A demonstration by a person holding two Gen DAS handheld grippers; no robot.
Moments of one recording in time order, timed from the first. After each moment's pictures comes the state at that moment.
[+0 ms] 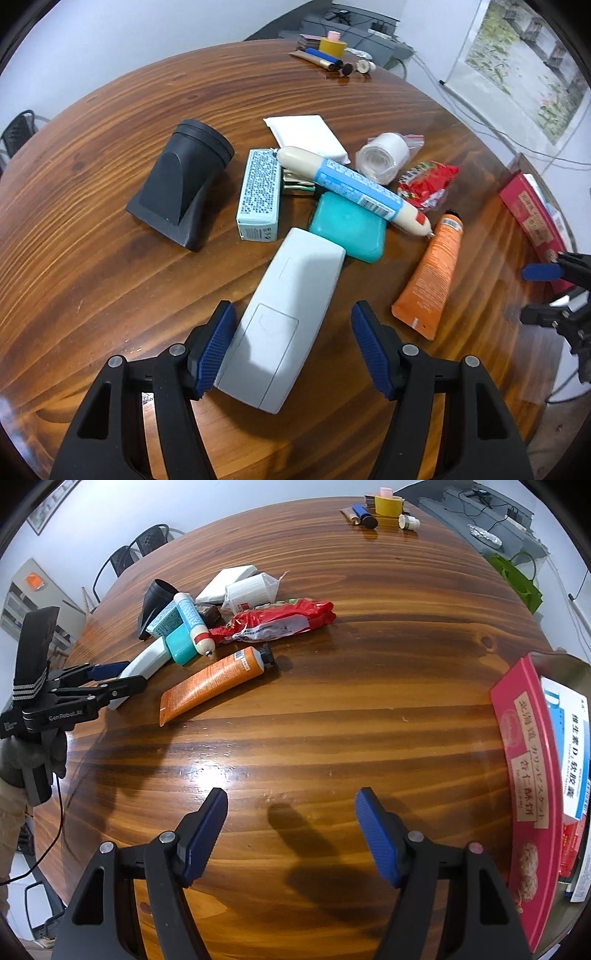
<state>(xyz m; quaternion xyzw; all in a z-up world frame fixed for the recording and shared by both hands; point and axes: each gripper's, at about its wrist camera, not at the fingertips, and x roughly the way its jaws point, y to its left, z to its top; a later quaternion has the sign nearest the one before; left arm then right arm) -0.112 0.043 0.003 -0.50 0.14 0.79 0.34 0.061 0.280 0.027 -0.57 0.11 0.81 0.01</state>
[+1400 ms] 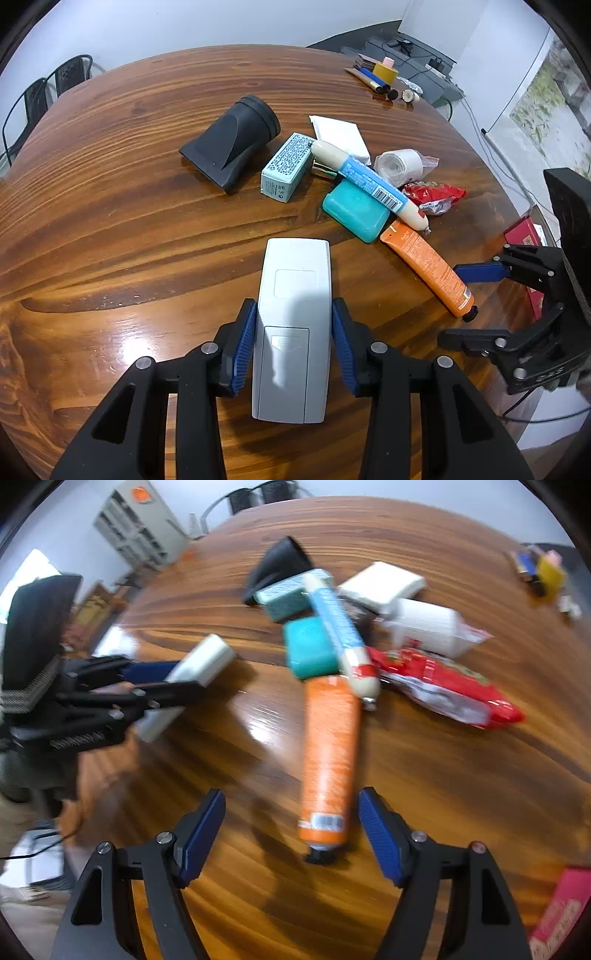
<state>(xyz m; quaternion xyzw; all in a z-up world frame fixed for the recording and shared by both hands) -0.077 0.018 0.012 -0.52 0.04 0.81 0.25 -0.009 0.215 0.012 -0.58 -0.02 0.80 -0.17</state>
